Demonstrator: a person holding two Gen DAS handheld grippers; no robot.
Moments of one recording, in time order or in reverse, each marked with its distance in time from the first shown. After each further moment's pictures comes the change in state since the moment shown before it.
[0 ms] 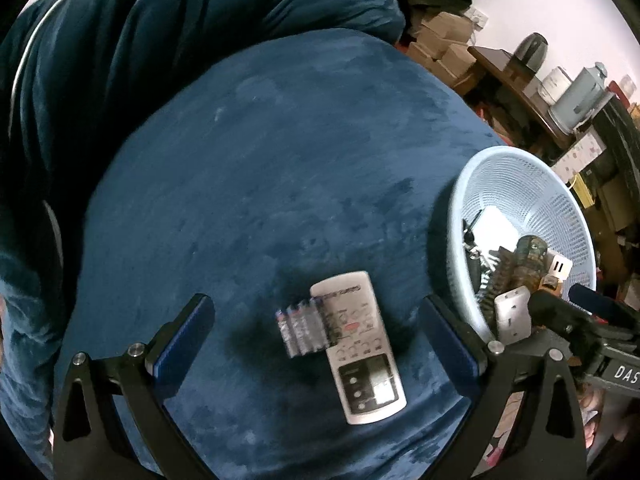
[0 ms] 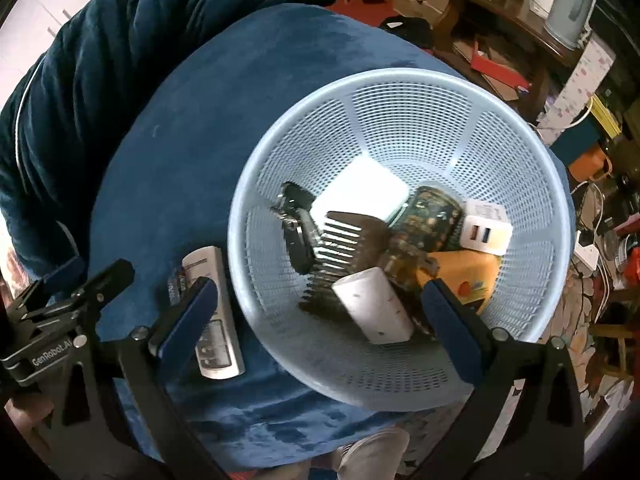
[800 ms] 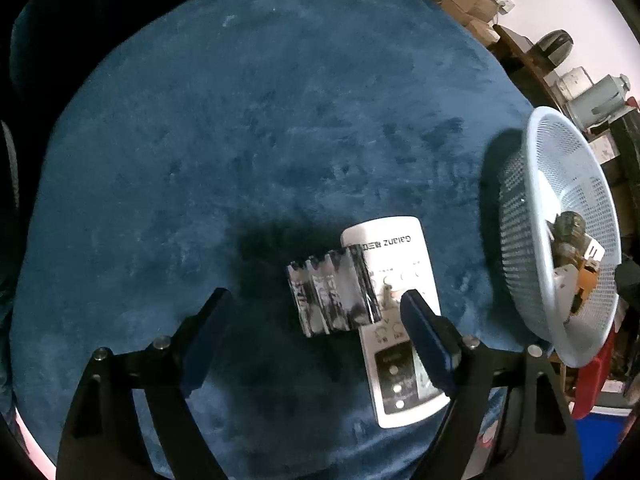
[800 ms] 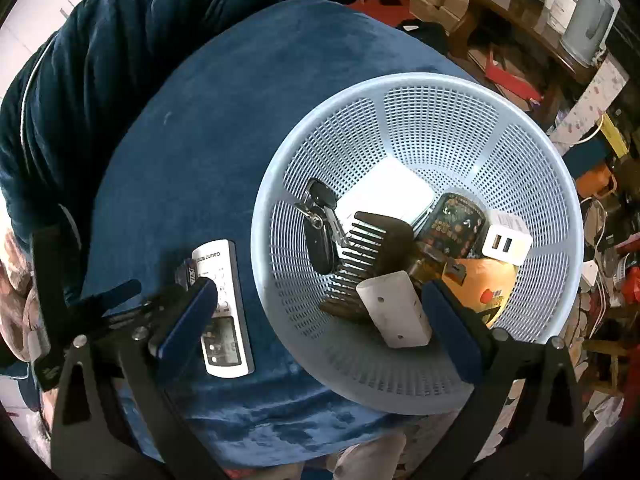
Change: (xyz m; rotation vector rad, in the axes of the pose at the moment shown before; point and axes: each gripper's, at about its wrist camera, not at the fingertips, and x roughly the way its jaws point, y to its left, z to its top) left arm 0.081 0.032 -0.031 -0.089 0.154 -0.066; right arm 0.004 0.014 0.002 -0.053 0.005 -0.005
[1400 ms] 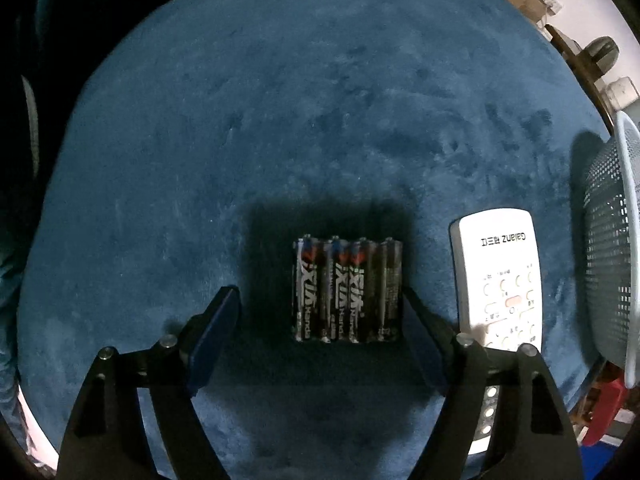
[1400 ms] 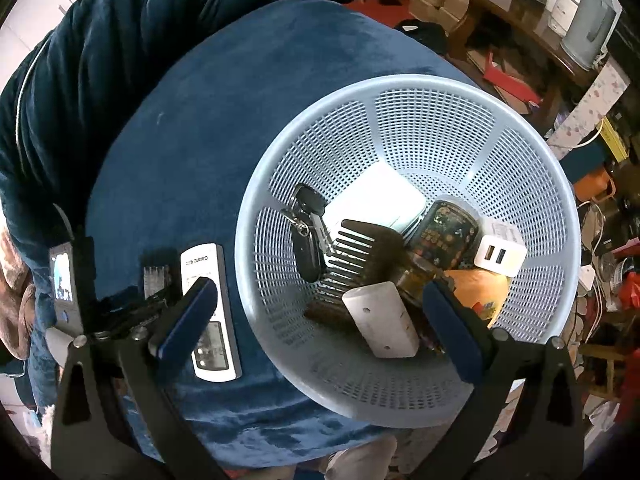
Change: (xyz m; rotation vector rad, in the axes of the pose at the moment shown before) left arm 0.039 0.040 -0.009 -0.072 0.024 0.140; right arm 0.004 -0.007 0.006 -0.010 0.004 -0.010
